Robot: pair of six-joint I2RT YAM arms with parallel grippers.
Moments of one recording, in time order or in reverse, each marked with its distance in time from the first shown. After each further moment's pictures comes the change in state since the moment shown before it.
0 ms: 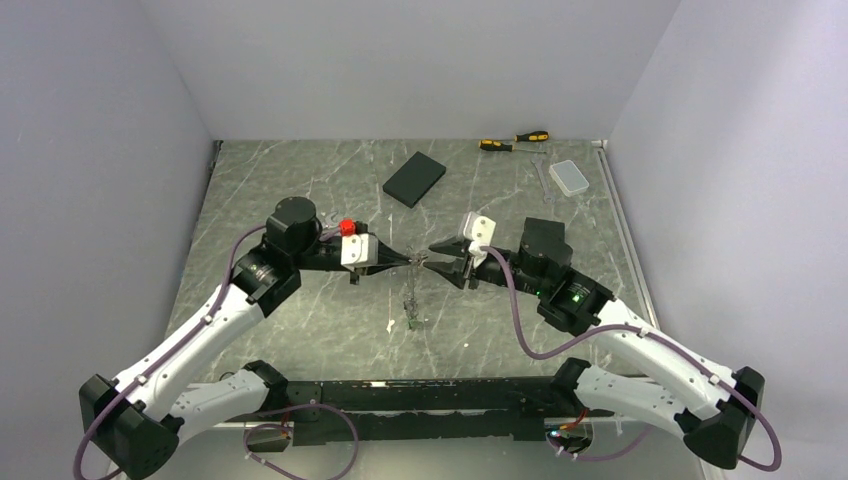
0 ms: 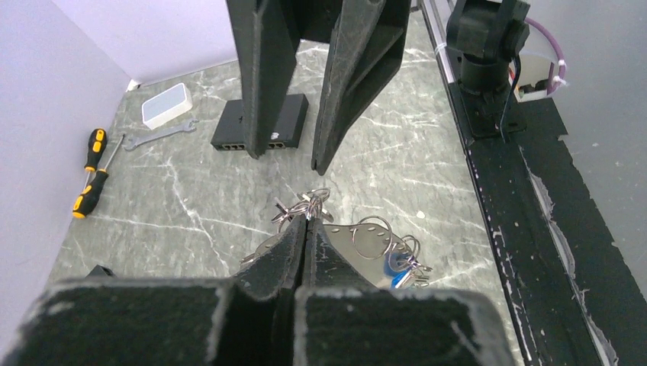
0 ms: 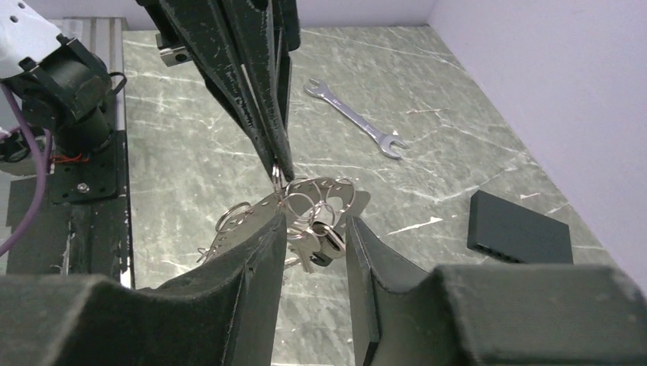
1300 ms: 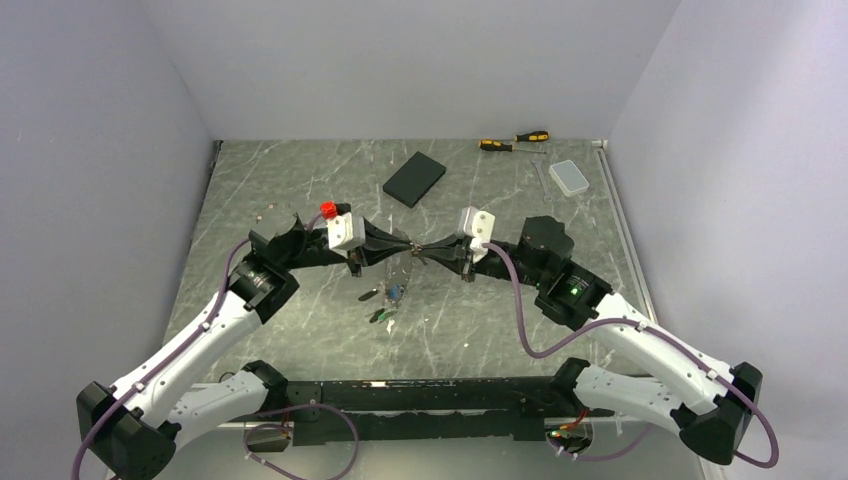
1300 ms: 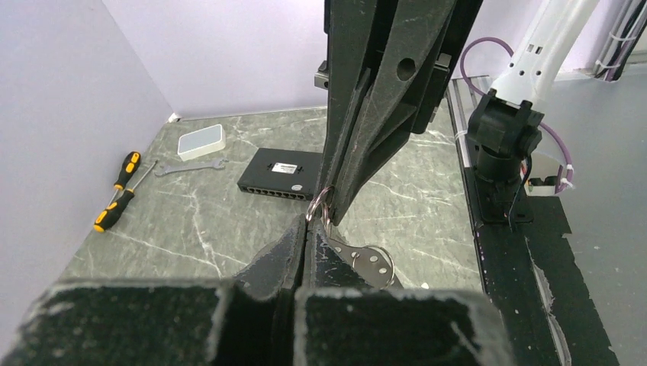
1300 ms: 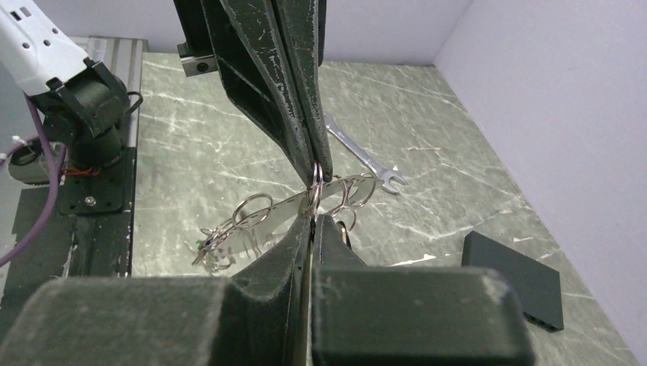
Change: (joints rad) left arm 0.004 -0.040 -0.056 0.320 -0.071 -0.324; right arm -0.008 0.043 0.059 0.040 -0.092 -0.027
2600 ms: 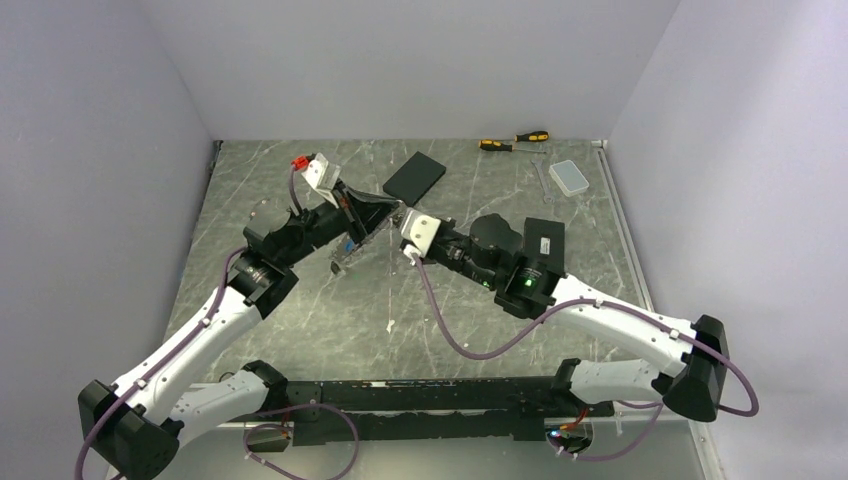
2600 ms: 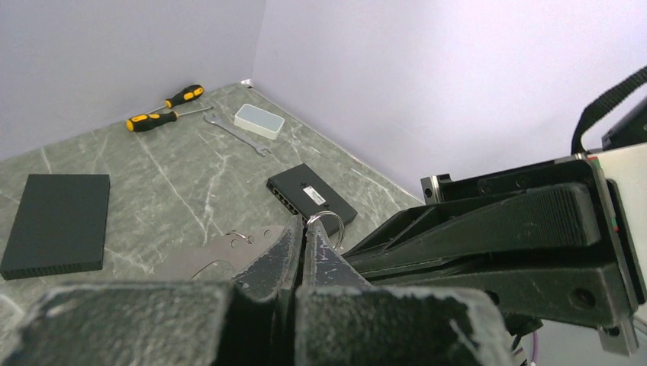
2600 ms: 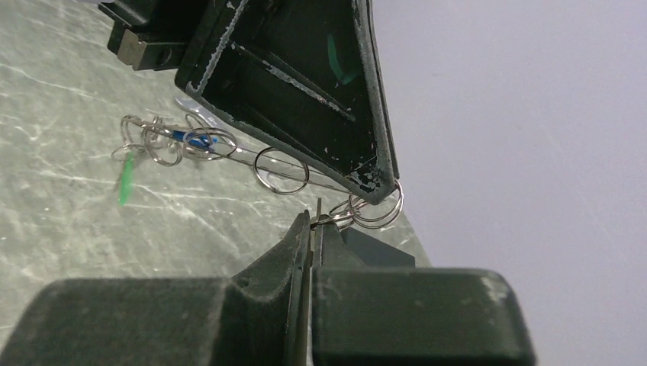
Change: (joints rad) left arm 0.020 0.018 0.028 0.066 -0.455 -0.545; right arm 0.192 0.227 0.118 0.105 0.452 -0.299
